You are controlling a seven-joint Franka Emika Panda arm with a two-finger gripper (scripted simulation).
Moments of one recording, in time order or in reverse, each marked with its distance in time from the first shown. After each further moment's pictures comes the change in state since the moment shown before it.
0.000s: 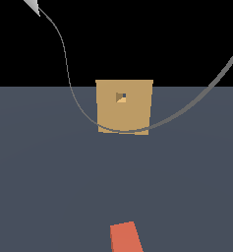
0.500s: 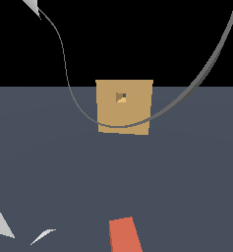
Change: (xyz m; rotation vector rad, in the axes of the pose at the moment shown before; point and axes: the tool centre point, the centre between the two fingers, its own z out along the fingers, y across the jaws) arm 0.006 -0.002 -0.001 0.002 0.001 0.005
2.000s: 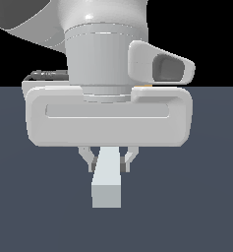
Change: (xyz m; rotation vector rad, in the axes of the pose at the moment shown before) arm 0.201 -0.008 -0.070 -0.001 0.000 0.189
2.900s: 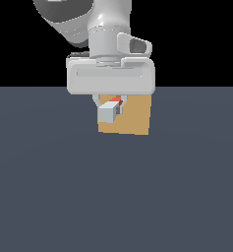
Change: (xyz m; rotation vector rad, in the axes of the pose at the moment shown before) arm 0.148 -0.004 -0.053 -0.001 -0.001 0.137
